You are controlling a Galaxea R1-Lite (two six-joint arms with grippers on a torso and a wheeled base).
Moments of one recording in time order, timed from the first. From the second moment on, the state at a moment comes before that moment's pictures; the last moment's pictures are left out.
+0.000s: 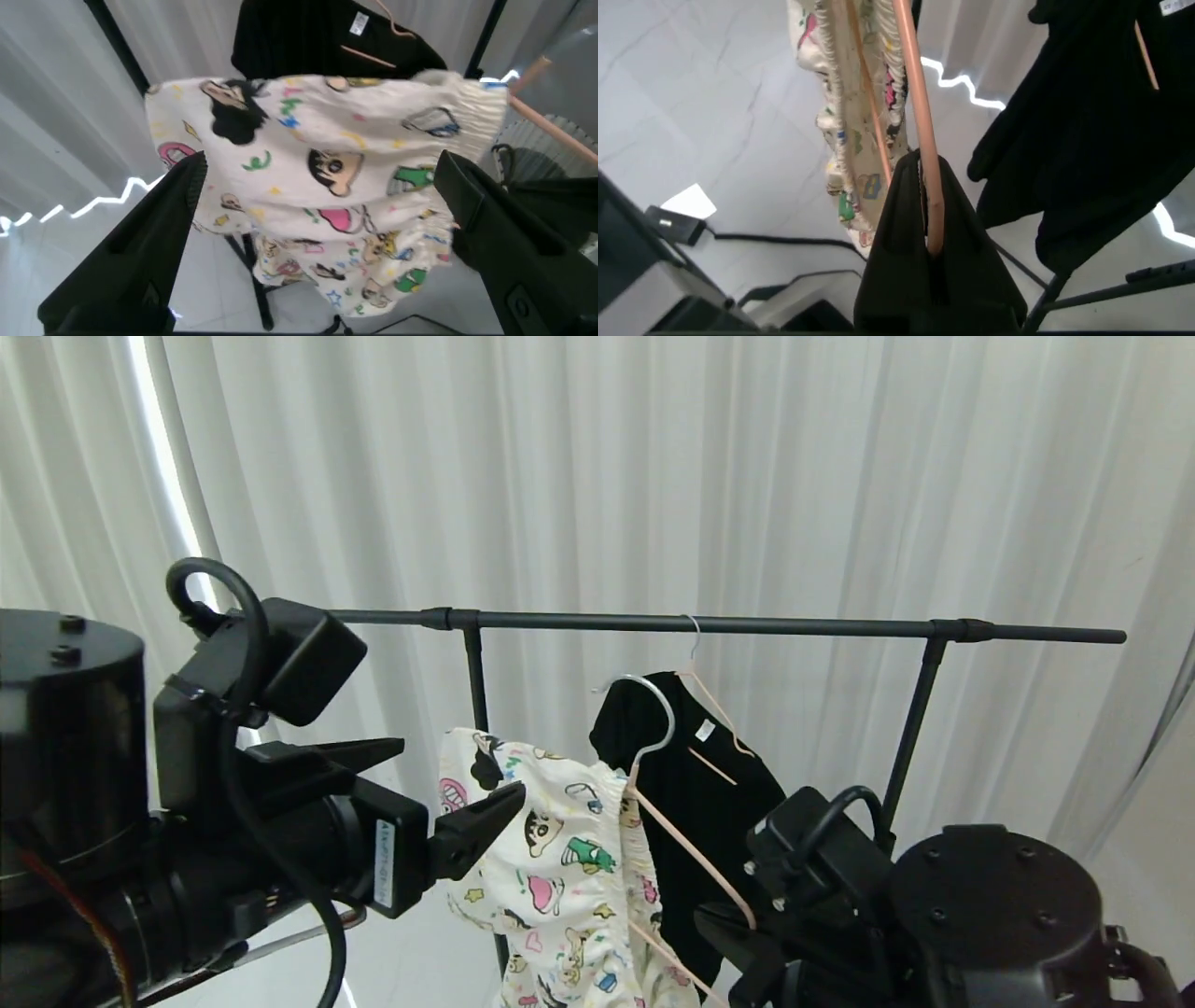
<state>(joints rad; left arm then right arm) -0.74 1.25 -0.74 -0.12 0.26 -0.04 1.17 1.60 -0.63 -0.51 -0.31 0.25</state>
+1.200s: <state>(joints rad) -0.56 1.04 -0.37 -0.14 -0.54 0.52 1.24 1.40 -0.39 -0.51 -0.06 -0.02</state>
